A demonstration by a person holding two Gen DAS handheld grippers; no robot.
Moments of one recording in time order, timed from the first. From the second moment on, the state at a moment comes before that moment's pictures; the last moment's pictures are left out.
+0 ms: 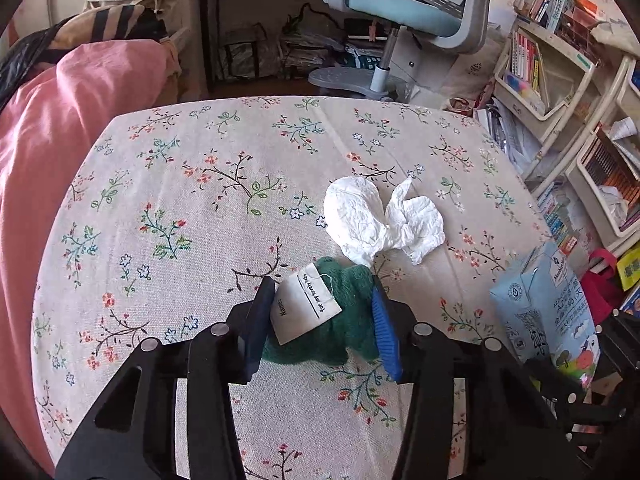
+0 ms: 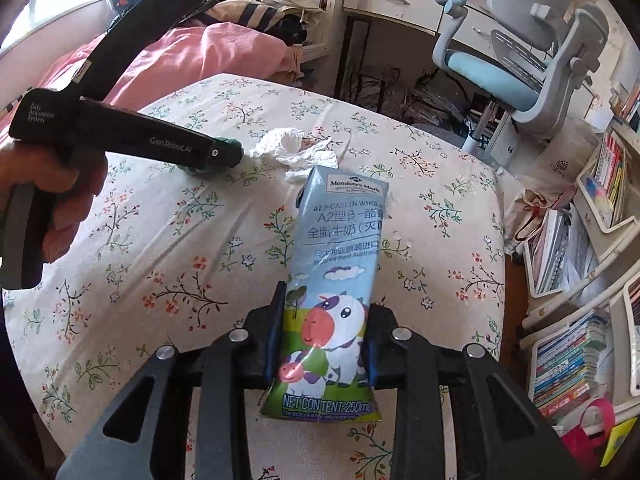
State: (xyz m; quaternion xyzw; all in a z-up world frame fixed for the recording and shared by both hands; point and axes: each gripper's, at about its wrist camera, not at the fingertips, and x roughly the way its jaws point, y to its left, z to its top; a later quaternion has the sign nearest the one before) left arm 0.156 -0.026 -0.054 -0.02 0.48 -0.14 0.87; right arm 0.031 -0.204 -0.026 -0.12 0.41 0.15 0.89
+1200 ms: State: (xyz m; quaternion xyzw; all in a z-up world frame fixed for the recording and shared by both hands) left arm 0.048 -0.275 -0.037 -0.07 0.43 -0.38 0.82; right arm -0.046 -0.371 -0.044 -0.08 0.44 -0.03 0.89
